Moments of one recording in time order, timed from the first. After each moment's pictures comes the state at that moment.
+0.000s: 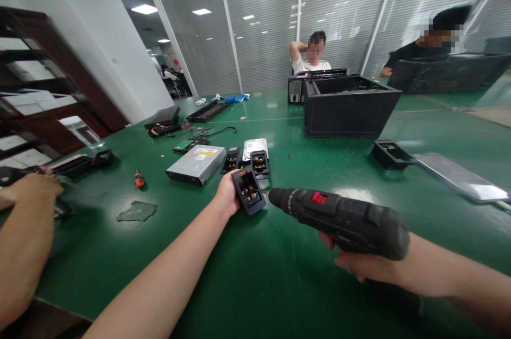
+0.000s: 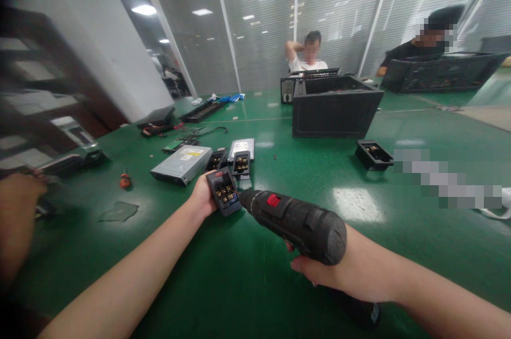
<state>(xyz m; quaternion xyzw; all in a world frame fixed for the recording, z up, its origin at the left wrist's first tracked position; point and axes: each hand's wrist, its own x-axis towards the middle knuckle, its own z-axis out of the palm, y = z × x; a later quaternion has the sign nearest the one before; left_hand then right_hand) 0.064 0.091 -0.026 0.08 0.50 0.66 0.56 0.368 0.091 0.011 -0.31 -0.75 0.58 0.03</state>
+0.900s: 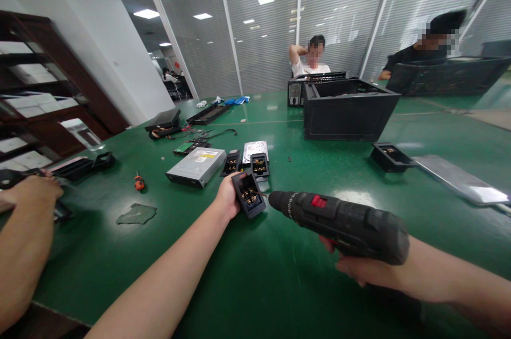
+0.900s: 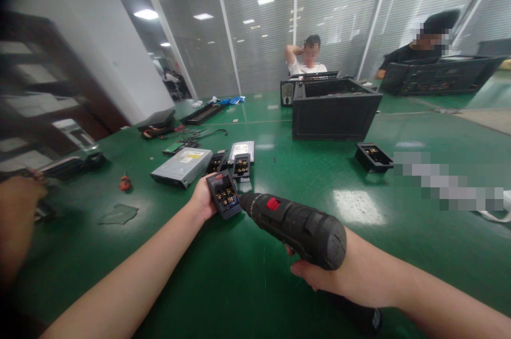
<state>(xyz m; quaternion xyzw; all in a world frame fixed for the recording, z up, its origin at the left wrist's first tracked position) 0.065 0.092 -0.025 0.08 0.50 0.66 0.55 0.370 0.093 0.008 -0.31 -0.76 0.57 0.04</state>
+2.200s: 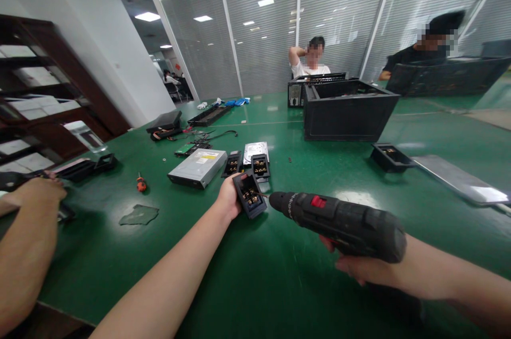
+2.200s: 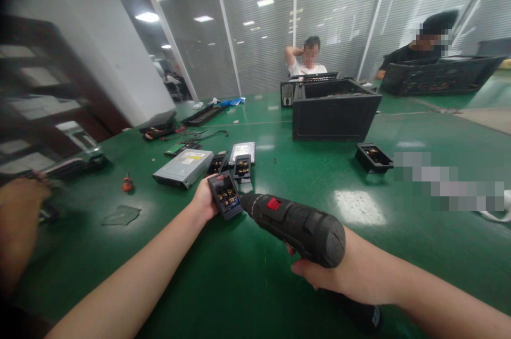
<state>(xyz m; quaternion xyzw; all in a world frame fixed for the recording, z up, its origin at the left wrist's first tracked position) 0.064 0.090 -0.025 0.10 0.50 0.65 0.56 0.366 0.089 0.020 -0.31 -0.75 0.59 0.04</state>
